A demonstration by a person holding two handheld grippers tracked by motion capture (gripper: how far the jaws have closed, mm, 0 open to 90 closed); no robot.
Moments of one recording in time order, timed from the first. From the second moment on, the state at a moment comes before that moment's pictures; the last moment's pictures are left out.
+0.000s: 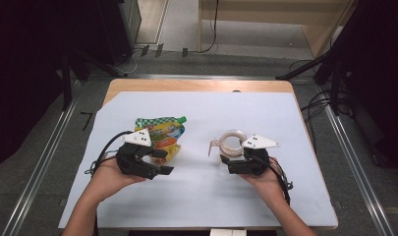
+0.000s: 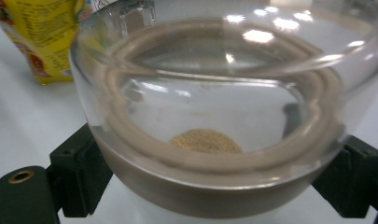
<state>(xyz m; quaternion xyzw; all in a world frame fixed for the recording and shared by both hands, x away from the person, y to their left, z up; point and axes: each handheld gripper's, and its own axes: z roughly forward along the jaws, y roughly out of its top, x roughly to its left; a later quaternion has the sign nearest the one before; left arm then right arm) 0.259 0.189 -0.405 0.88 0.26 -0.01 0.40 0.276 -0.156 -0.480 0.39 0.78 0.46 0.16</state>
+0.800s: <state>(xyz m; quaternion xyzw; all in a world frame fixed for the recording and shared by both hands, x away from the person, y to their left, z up) 0.269 0.153 -0.417 0.89 0.24 -0.03 0.38 0.257 -0.130 -0.498 0.34 0.81 0.45 0.14</state>
